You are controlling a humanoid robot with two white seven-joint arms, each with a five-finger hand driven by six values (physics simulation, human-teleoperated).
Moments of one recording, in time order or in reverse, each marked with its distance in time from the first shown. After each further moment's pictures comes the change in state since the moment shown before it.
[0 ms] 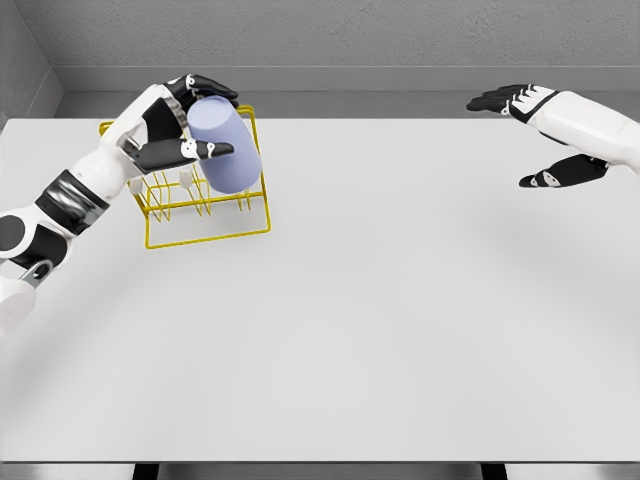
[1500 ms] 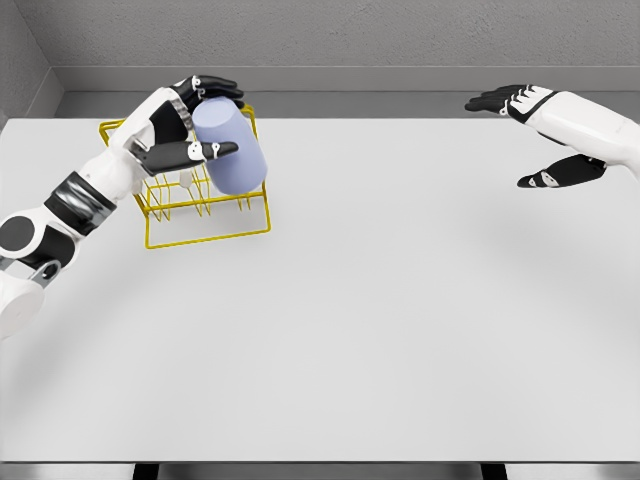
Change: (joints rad) left arm 0.002 -0.025 -0.002 0.022 -0.012 0.003 -0.001; right arm 0.000 0.003 0.001 -0.001 0.000 0.000 0.000
